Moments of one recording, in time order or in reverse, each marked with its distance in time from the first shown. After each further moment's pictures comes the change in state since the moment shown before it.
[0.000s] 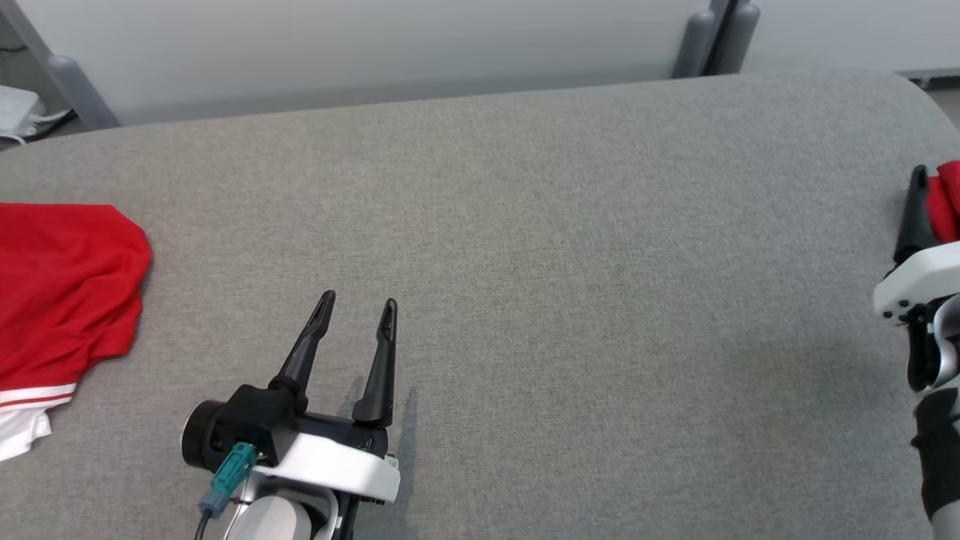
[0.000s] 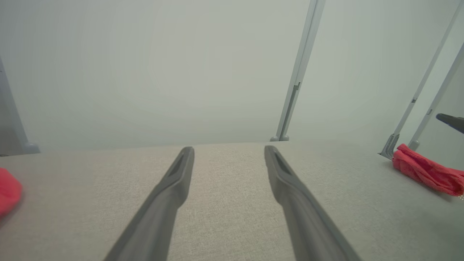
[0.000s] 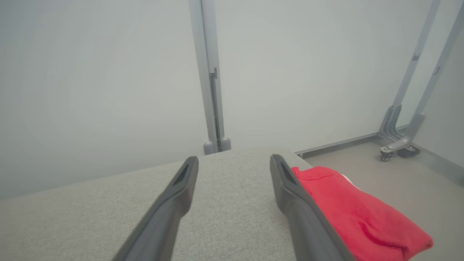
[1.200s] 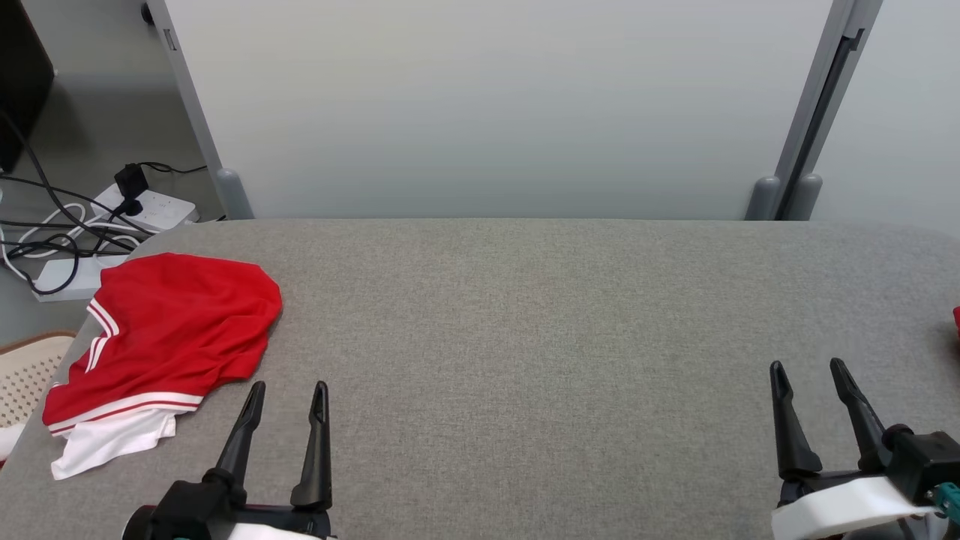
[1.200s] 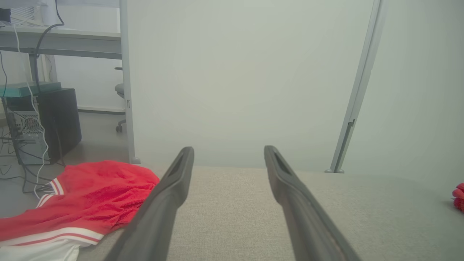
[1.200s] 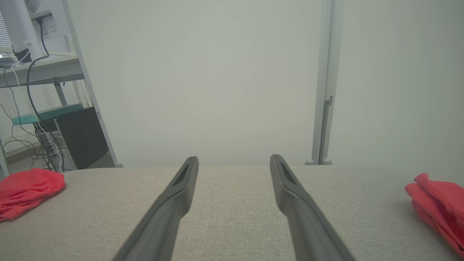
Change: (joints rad) left arm 0.248 -0.005 0.171 -0.094 0.034 -0.021 0.000; right arm 0.698 0.097 0.310 -0.678 0.160 0.000 0.000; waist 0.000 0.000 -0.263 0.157
